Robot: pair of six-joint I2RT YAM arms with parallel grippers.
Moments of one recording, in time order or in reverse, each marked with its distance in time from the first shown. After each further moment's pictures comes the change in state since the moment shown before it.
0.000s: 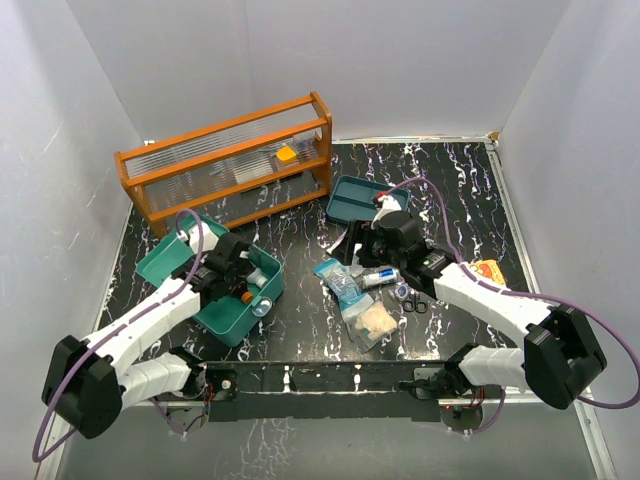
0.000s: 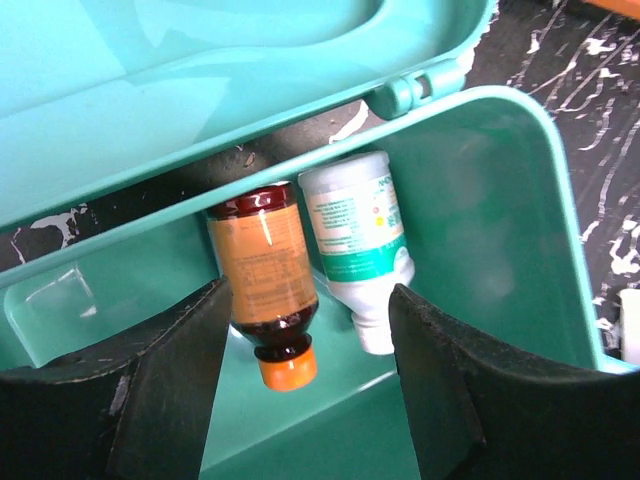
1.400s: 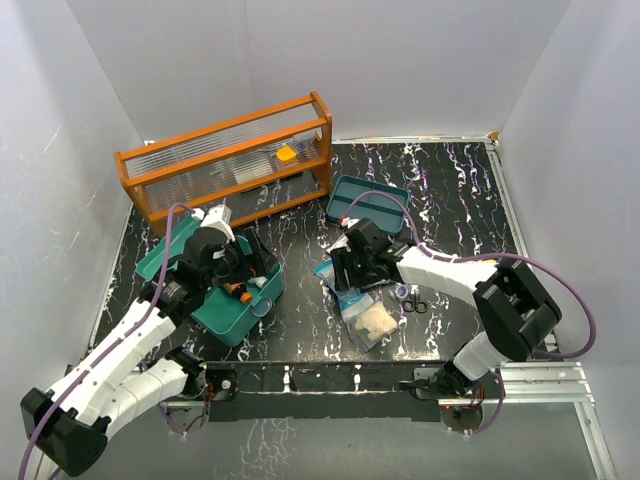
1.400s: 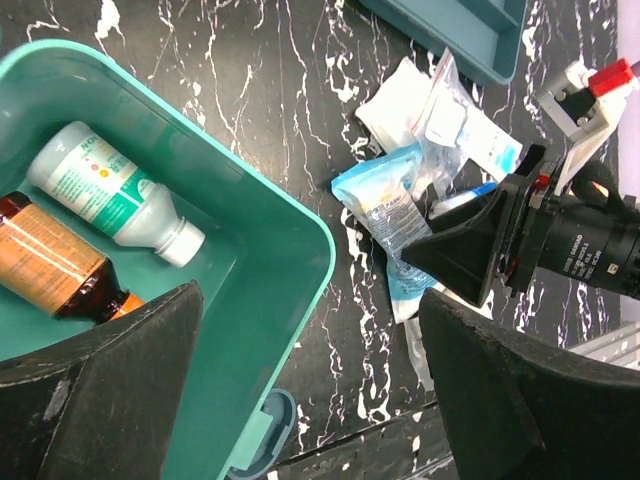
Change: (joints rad) left arm 0.000 -0.282 0.080 0.067 0.483 0.352; right arm 0.085 0.290 0.133 -0.324 0.040 -0.219
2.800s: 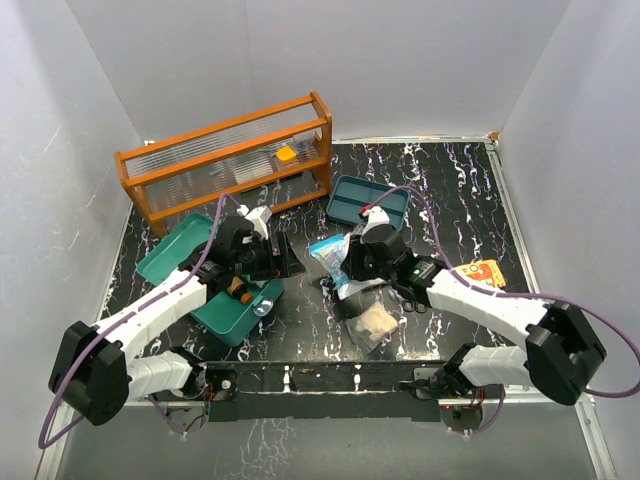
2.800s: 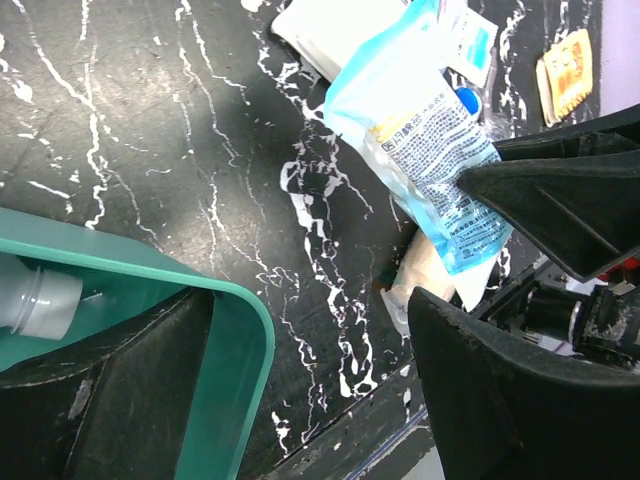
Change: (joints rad) left arm 0.000 0.337 -0.038 0.270 0.332 0.067; right arm 0.047 -0.258 -0.133 0.220 0.160 0.114
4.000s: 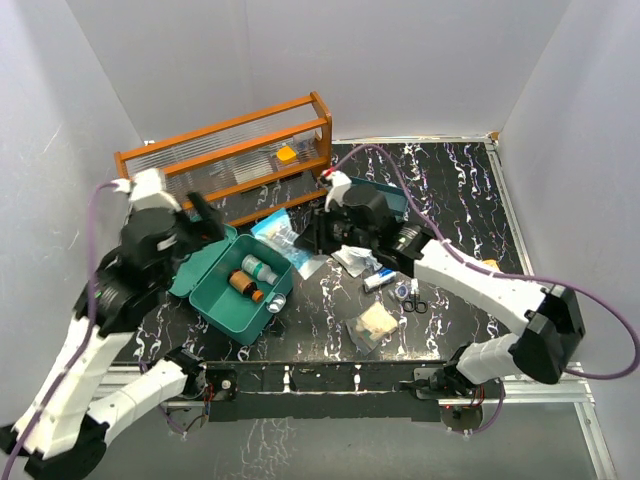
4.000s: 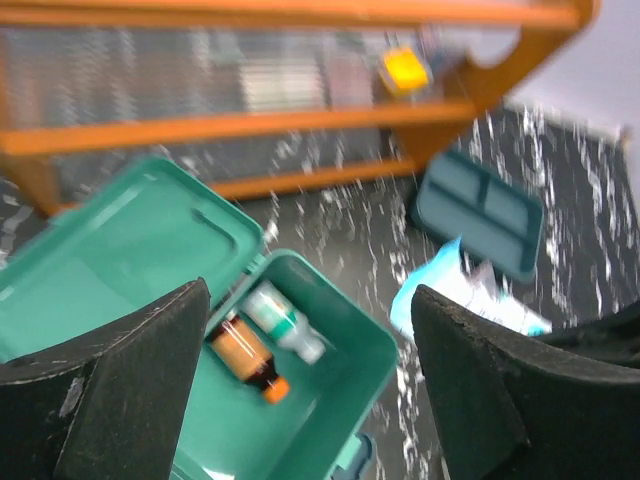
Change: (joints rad) left arm 0.003 -0.314 0.485 -0.529 -0.685 0.103; right arm 0.049 0.074 0.382 -0.068 -0.270 -0.017
